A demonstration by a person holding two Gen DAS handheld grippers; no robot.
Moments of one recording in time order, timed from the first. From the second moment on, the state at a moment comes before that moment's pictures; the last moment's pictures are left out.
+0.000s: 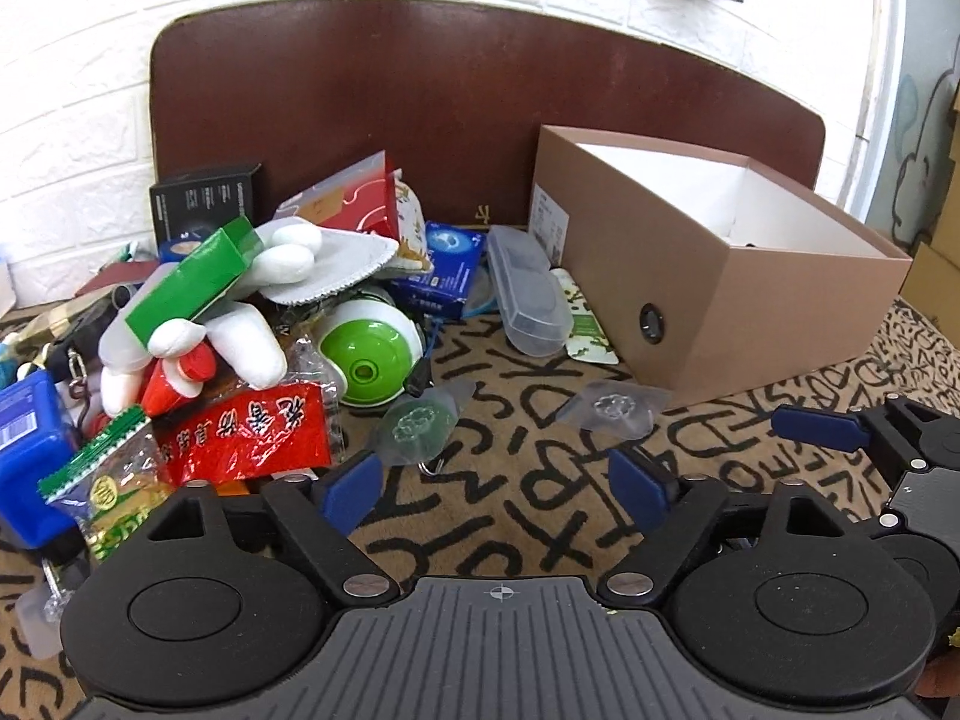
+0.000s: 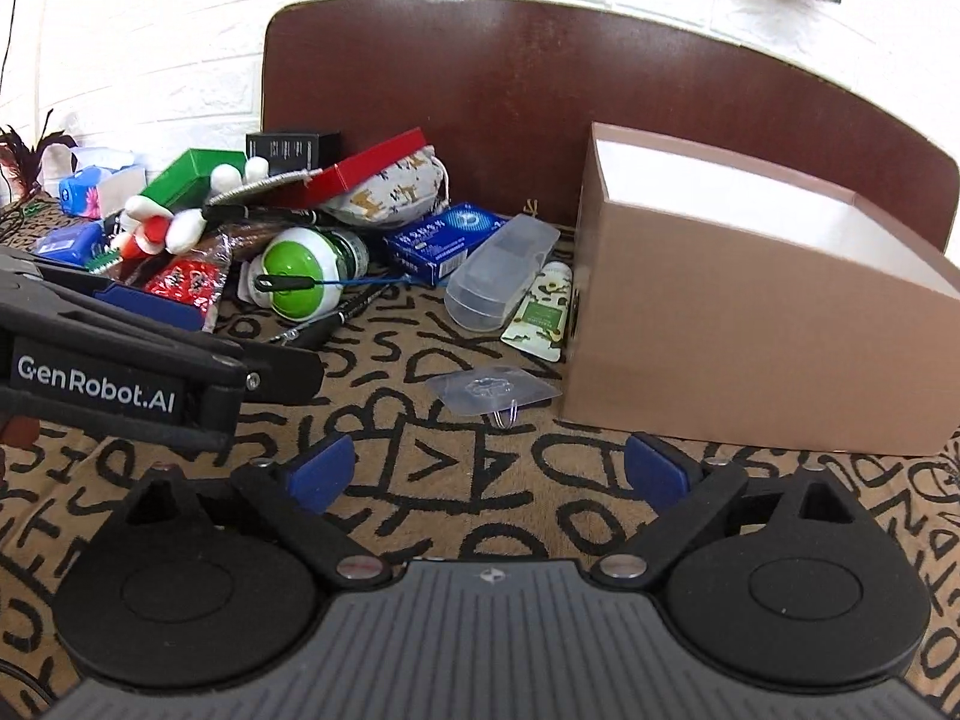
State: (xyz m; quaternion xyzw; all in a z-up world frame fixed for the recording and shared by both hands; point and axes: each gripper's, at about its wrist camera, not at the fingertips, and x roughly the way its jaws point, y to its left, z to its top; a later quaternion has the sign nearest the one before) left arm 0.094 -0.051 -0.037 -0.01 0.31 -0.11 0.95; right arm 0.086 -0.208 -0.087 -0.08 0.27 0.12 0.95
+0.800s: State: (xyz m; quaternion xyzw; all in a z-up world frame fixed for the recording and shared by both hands) left arm 0.145 -0.041 -0.061 -0.01 0.34 -0.11 0.93; right arm 0.144 -0.208 -0.101 -0.04 0.31 0.13 0.94
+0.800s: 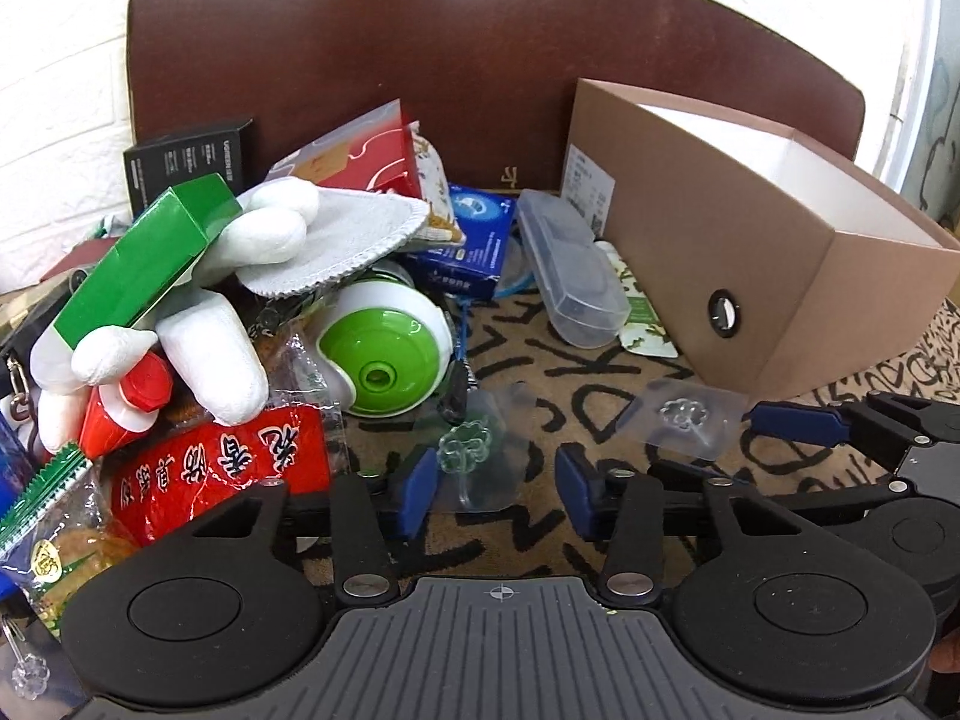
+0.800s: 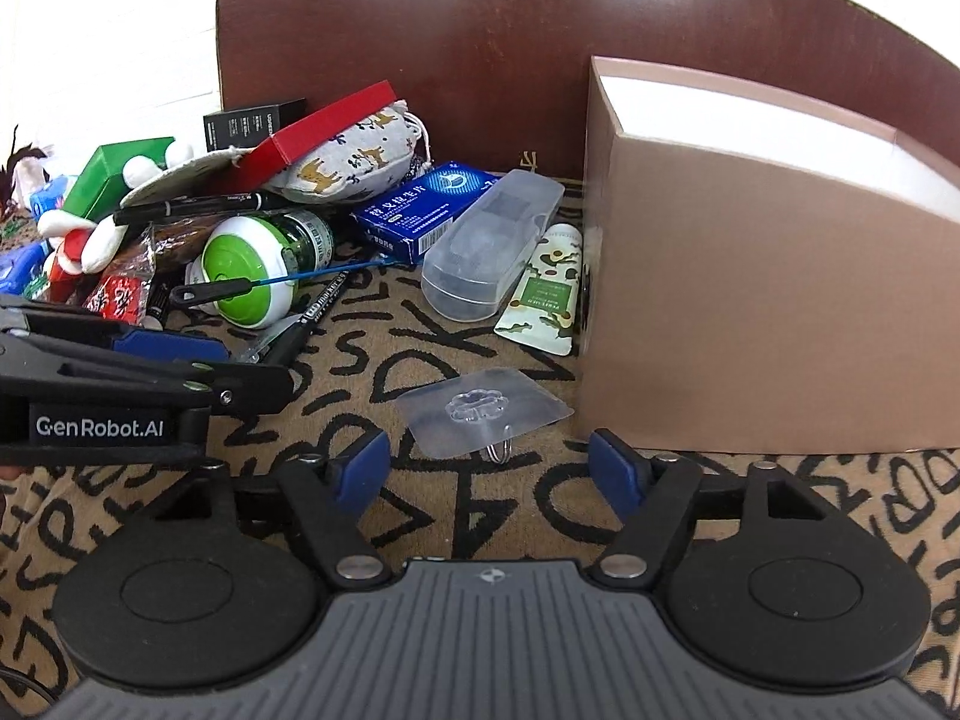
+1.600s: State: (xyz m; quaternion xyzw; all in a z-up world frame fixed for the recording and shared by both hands) left arm 0.119 -0.042 -0.045 0.01 0.32 -0.11 0.94; right arm 0.115 -0.208 -0.086 -0.03 0.29 0.16 0.94
